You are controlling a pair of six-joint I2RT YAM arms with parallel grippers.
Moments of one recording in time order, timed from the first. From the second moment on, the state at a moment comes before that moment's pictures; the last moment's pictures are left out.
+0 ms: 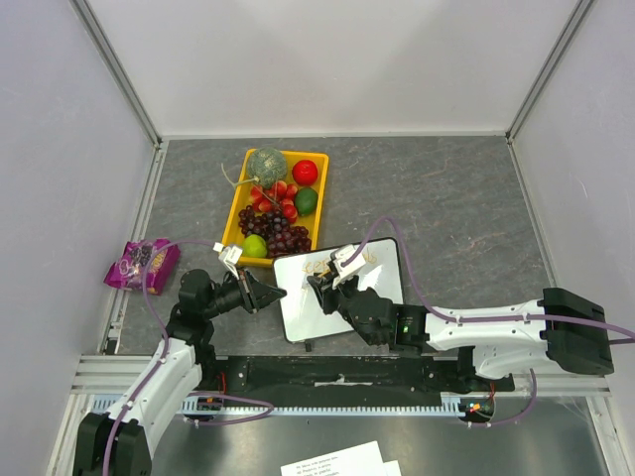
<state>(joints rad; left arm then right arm) -0.21 0.60 0.06 0.27 0.80 -0.60 1.37 1.26 0.64 0.44 0.71 0.31</state>
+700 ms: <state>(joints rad) -0.21 0.60 0.06 0.27 0.80 -0.60 1.37 1.22 0.59 0.41 0.65 0.37</state>
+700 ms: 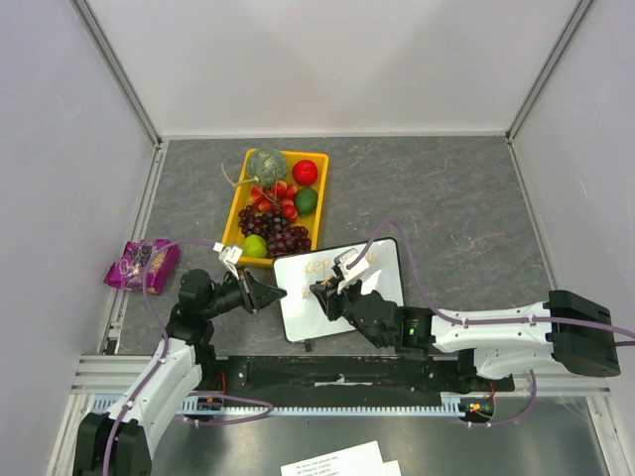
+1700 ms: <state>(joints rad) -0.21 0.60 0.06 0.27 0.80 -0.60 1.30 1.21 0.66 0.36 0.63 0.33</state>
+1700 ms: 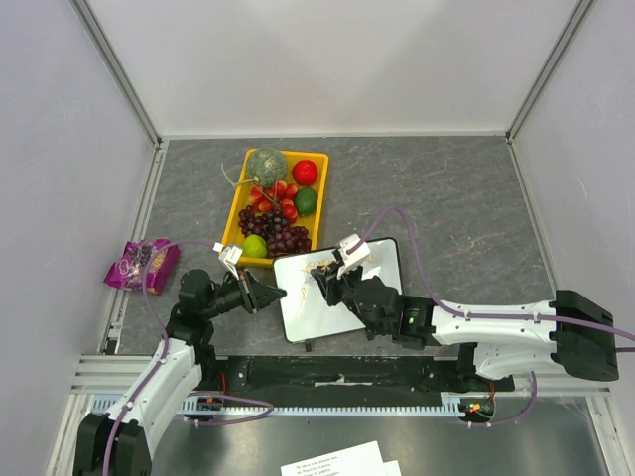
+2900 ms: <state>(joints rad) -0.21 0.60 0.06 0.27 0.80 -0.60 1.28 1.15 0.63 0.36 0.57 0.38</state>
